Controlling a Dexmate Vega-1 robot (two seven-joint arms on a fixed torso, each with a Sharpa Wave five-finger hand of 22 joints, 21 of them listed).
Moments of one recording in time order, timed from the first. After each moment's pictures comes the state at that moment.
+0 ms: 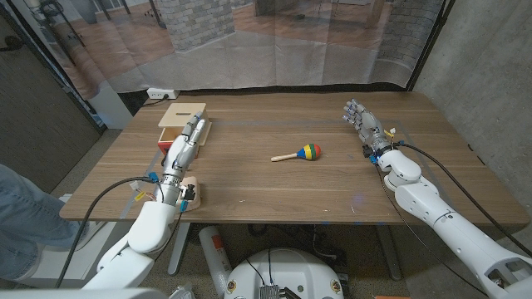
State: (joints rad) left arm 1.51 0.61 0.08 -1.92 -0.09 -0.47 0.37; left_hand 0.33 0.01 0.05 0.09 0.36 -0.03 0.07 0.21 0.18 -0.08 0.03 0.21 0.18 -0.13 0.04 0.20 0.18 -0.17 -0.03 0.21 0.18; right arm -0.91 -0.57 -0.34 -1.39 0.64 0.31 0.01; right_hand 0.27 0.08 0.32 -0.08 0.17 0.20 0.03 0.19 0.18 0.23 0.07 0.22 0.18 0.12 0.01 0.20 0.19 0.03 -0.04 0.60 0.17
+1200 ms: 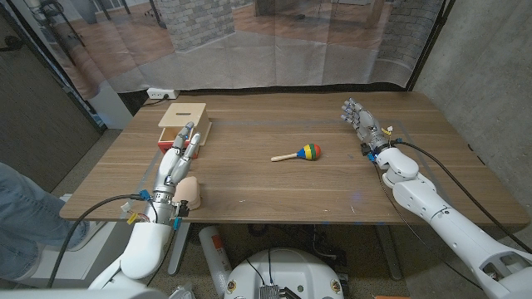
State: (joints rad) left arm 1.65 0.53 0.00 -1.96 0.10 -0.50 0.45; left_hand 0.34 0.02 0.05 0.09 0.36 0.00 0.08 0.21 0.18 -0.06 0.02 0.21 0.18 -0.11 0.03 0.20 0.18 -0.17 -0.03 0.21 0.18; right arm -0.87 -0.56 -0.36 -1.36 0.63 0.30 0.03; right_hand 0.27 0.08 0.31 -0.09 0.17 0.21 0.03 0.19 0.18 0.24 0.07 0.22 0.18 0.12 0.01 0.20 0.19 0.04 -0.04 0.58 0.17
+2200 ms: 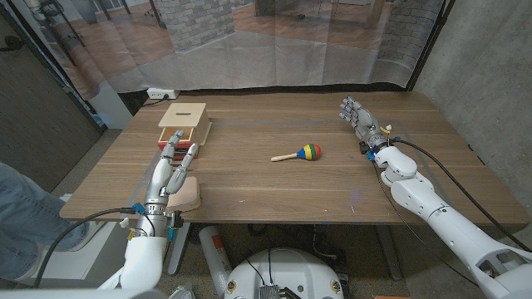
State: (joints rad) left arm 1.74 0.46 -0.05 -2.02 0.34 -0.39 0.59; left_hand 0.37 0.03 0.05 0.08 0.36 0.02 0.07 0.22 0.18 -0.04 0.01 0.21 0.18 -0.11 0.02 0.20 0.18 -0.17 -0.03 0.21 0.18; right arm -0.86 -0.55 -0.36 -1.35 0.62 0.31 0.04; right_hand 0.27 0.08 0.31 -0.09 0.17 0.21 0.03 0.19 0.18 0.24 0.06 0.22 0.18 0.12 0.01 0.20 0.19 0.05 -0.04 0.57 0.17
